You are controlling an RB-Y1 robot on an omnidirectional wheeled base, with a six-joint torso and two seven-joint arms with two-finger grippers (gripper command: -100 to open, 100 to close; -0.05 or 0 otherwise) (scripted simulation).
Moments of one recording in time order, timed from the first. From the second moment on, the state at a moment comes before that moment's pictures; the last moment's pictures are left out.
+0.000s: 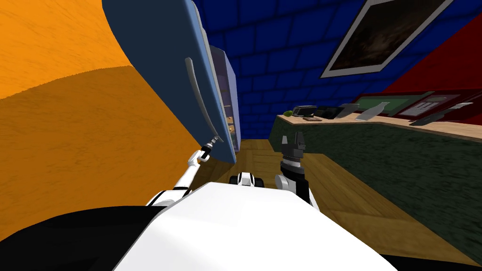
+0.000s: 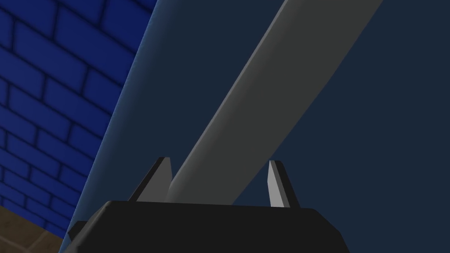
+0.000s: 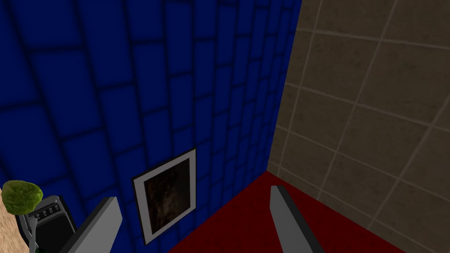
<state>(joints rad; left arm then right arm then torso) -0.08 0.54 0.12 -1.42 -0.69 -0.27 0.23 0.51 0.05 0.07 -2.30 -0.02 -0.50 0.04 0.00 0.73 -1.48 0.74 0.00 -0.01</state>
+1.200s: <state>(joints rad) -0.34 0.60 0.12 -1.13 -0.86 -0.40 0.42 0.51 0.05 0.07 -2.30 -0.02 -0.50 0.04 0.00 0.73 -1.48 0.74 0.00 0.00</state>
